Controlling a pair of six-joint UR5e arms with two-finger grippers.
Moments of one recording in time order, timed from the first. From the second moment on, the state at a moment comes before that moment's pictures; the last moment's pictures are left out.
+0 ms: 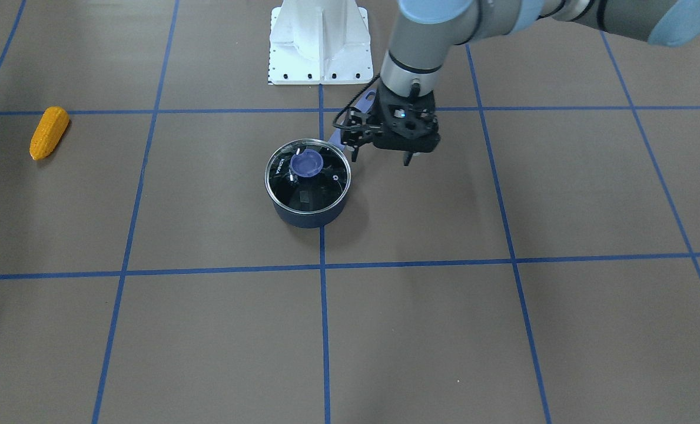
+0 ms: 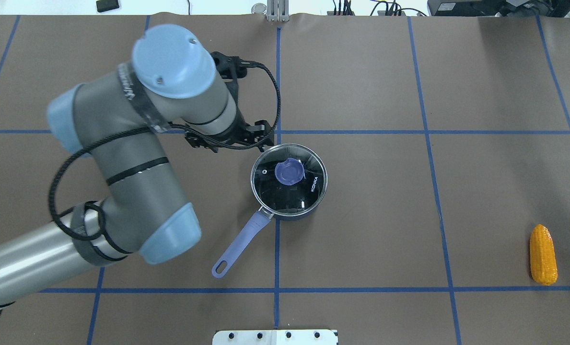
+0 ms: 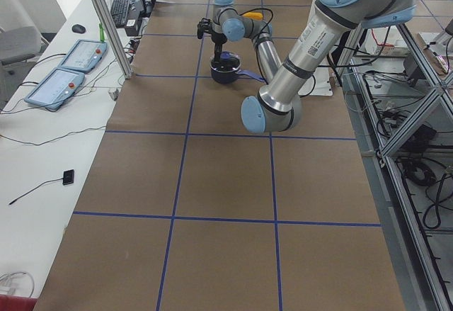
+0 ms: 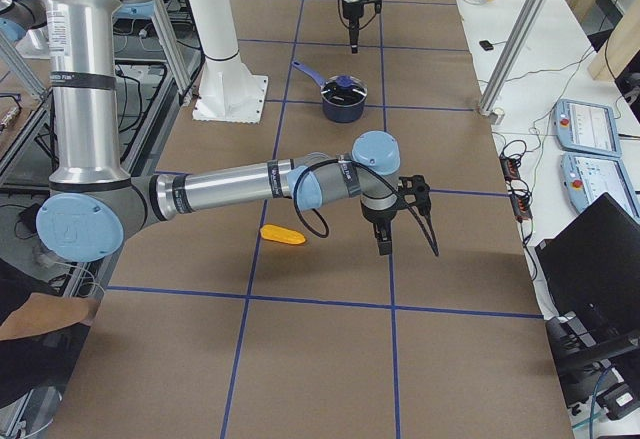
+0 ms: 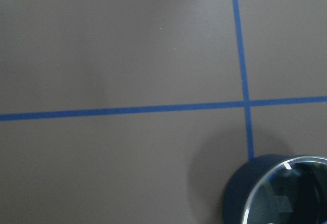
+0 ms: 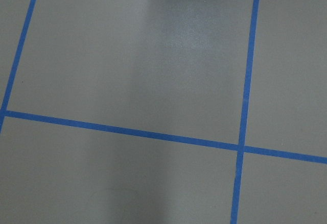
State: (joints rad) left arm -0.58 -2.40 -1.75 -1.44 -1.89 -1.19; right arm 1.47 -1.57 1.77 -1.42 2.34 0.17
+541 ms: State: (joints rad) left arm -0.47 -2.53 -1.58 -1.43 -1.79 -1.30; right arm 1.47 -1.57 1.77 -1.42 2.34 0.17
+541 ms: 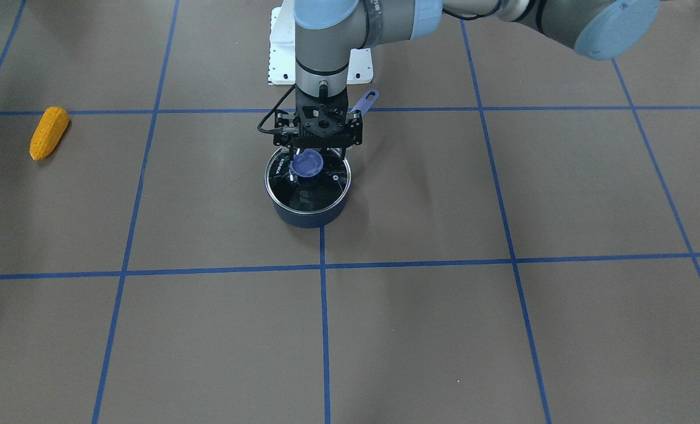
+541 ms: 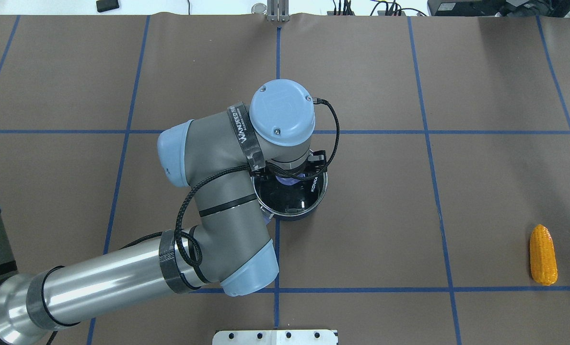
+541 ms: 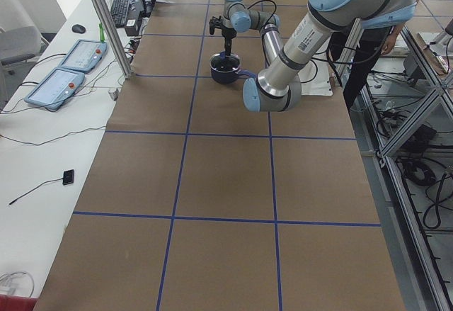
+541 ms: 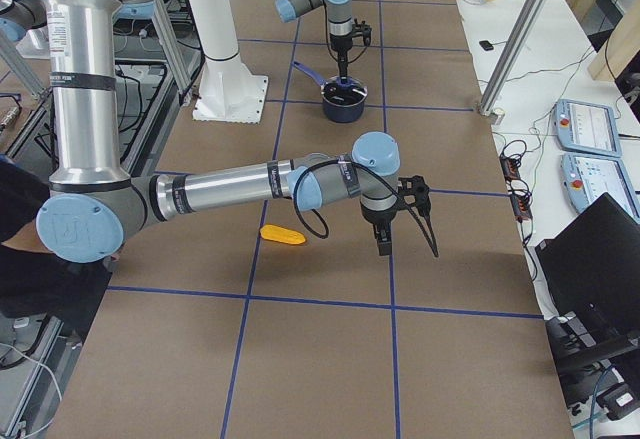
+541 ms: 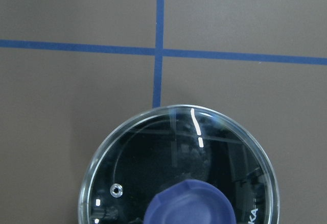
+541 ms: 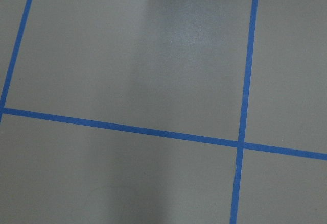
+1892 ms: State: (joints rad) left arm -0.46 -2.53 -1.56 -1.46 -1.75 -1.29; right arm 1.47 -1.57 1.76 -1.42 2.34 0.17
